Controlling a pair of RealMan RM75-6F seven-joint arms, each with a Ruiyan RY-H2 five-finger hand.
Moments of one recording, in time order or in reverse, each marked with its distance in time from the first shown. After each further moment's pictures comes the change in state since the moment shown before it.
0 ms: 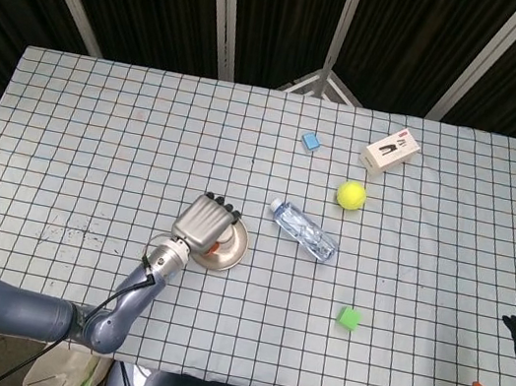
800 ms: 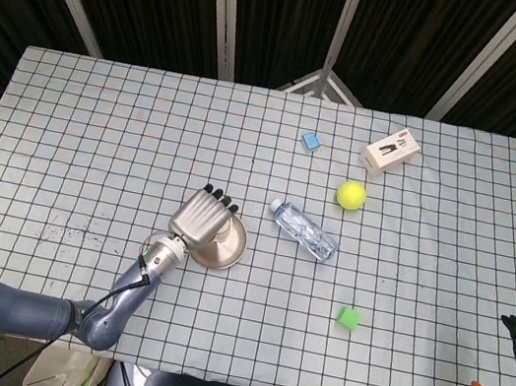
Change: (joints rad) left arm 0.032 -0.025 0.032 0.078 0.157 -0.002 -0.076; right arm 0.004 -0.006 0.000 0.003 -0.001 -0.007 -0.007
